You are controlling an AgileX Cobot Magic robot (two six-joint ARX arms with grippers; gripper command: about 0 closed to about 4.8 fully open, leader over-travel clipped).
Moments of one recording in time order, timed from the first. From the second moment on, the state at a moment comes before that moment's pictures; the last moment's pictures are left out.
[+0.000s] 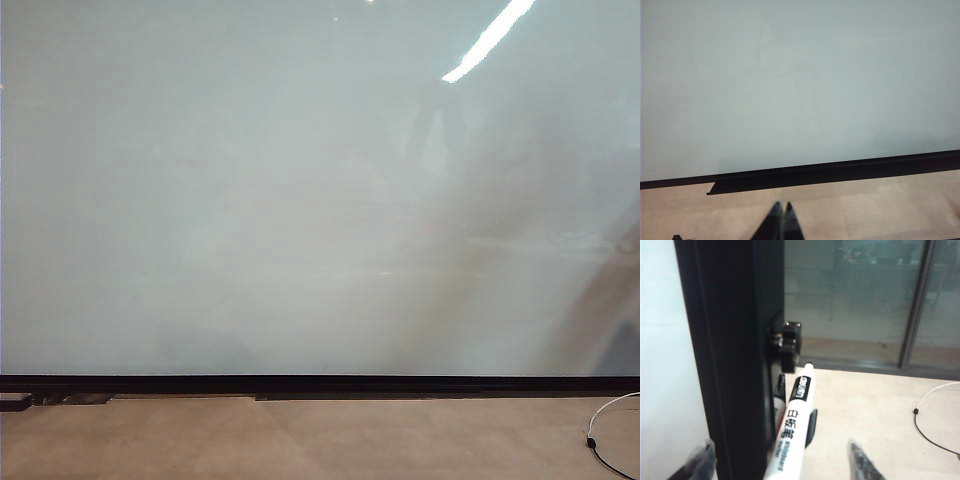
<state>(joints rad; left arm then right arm) 0.04 0.00 0.00 -0.11 0.07 0.12 -0.51 1.99 0.68 1.37 -0.68 0.00</state>
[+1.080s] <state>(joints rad) 0.04 0.00 0.00 -0.11 0.07 0.12 -0.51 2.00 0.68 1.38 -0.68 0.00</state>
